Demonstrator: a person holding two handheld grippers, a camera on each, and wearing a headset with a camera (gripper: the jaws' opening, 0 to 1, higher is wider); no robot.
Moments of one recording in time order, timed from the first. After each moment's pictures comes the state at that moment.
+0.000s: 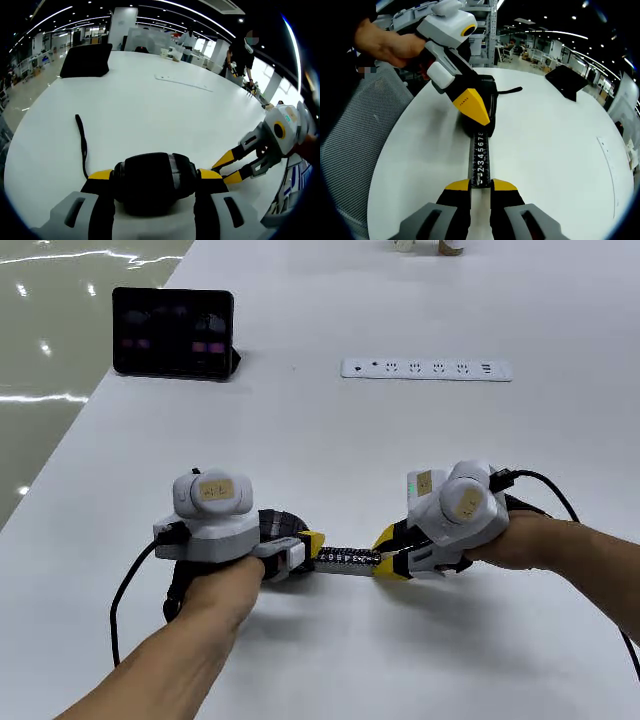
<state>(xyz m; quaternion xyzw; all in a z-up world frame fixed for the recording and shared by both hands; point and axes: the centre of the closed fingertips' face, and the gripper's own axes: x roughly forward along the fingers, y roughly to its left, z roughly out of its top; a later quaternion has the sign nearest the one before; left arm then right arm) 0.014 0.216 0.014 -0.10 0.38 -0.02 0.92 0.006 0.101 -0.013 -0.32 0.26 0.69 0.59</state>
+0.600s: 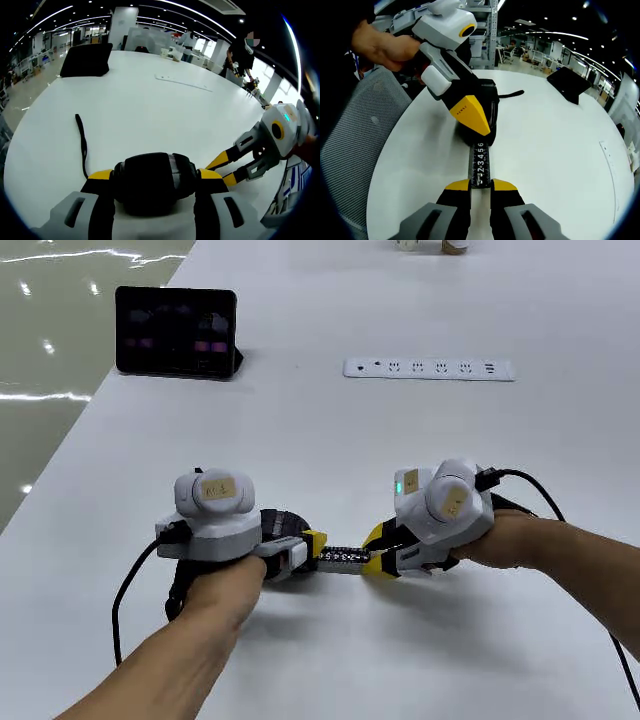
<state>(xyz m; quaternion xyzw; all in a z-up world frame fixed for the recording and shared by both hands) 0.016 0.217 0.014 -0.11 0.38 -0.02 0.92 0.005 0.120 -0.012 -0.32 0.26 0.69 0.59</state>
